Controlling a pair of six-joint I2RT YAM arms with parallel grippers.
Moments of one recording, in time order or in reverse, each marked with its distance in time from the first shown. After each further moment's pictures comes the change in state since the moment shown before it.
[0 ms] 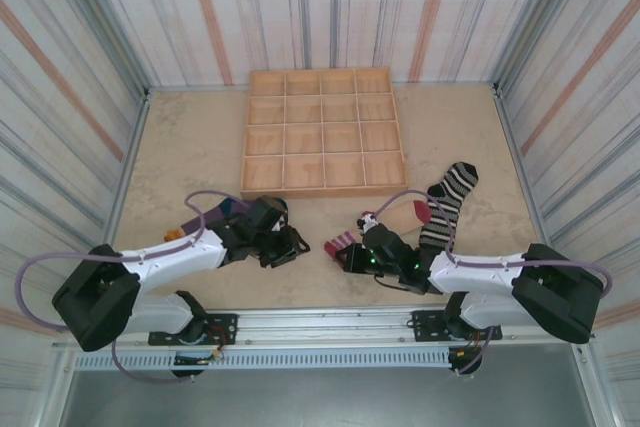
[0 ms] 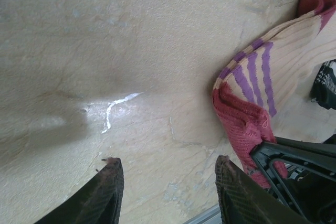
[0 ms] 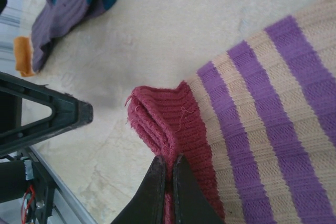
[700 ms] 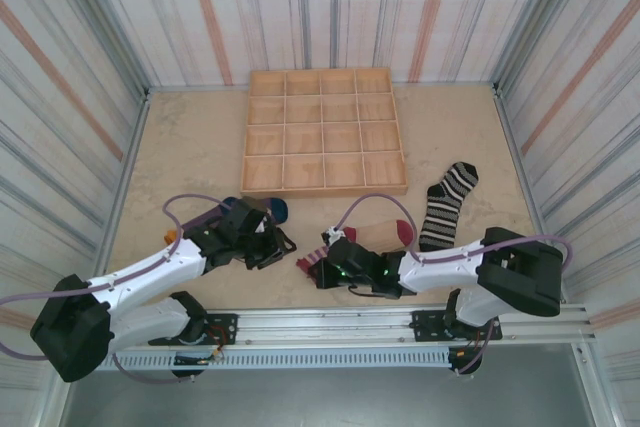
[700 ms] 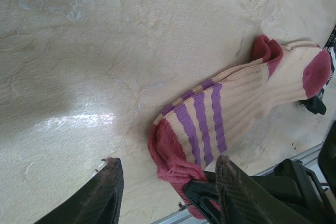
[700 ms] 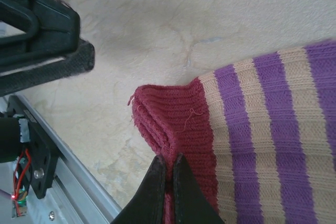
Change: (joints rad) left arm 0.060 -0.187 -0.037 -0.133 -0.011 0.006; right arm 0.219 0.214 0.161 0.021 0.077 -0.001
